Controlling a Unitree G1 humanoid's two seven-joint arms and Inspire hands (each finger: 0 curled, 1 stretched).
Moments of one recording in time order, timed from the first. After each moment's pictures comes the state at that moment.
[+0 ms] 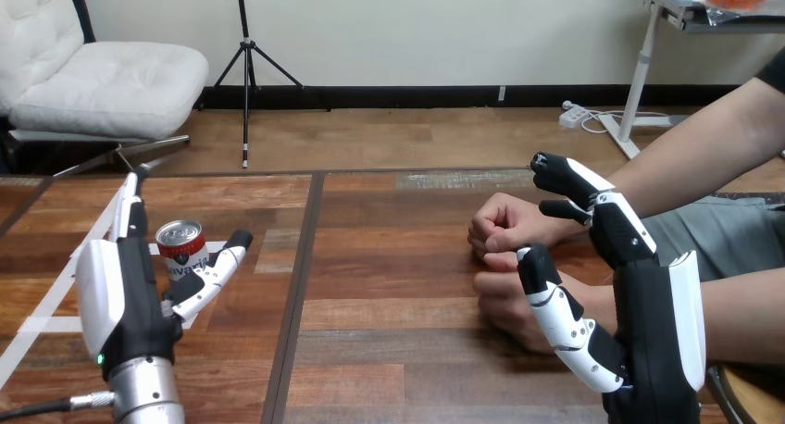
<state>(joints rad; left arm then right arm) -0.08 0.16 0.12 0.48 0.48 -0.41 0.51 0.26 -0.05 0.03 0.02 -0.39 -0.87 -0.27</state>
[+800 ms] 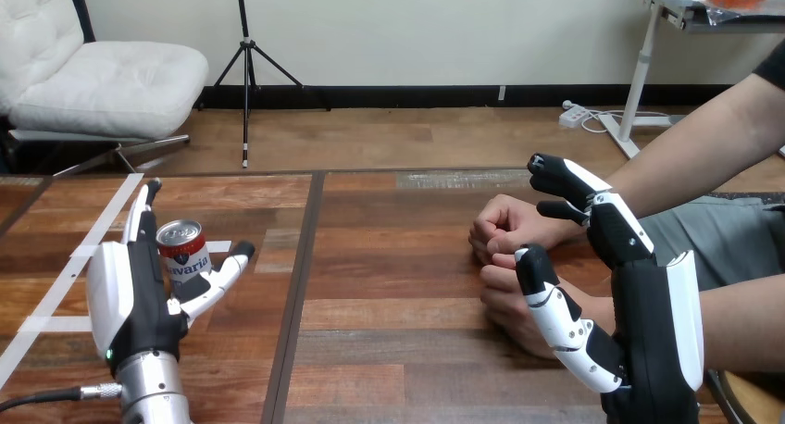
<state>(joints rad) -0.19 0.20 0.09 0.68 0.45 -0.39 0.53 0.26 -0.05 0.03 0.02 -0.39 -0.87 -0.26</state>
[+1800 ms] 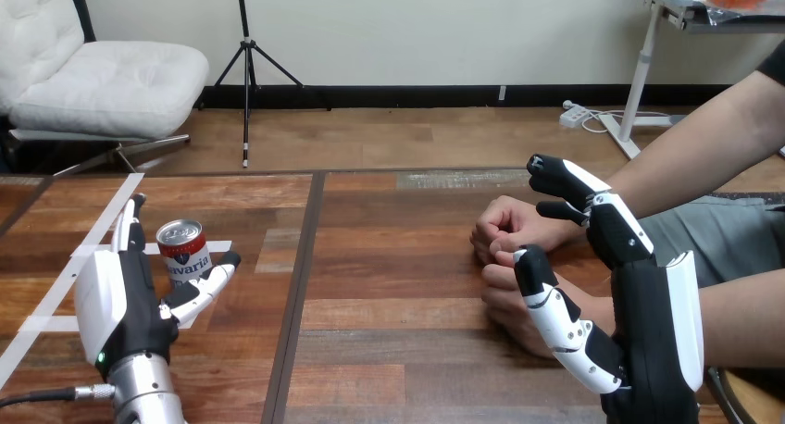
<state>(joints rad) -0.25 0.24 0.06 0.83 0.45 -0.38 0.60 0.26 -0.05 0.03 0.02 -0.39 -0.87 -0.26</state>
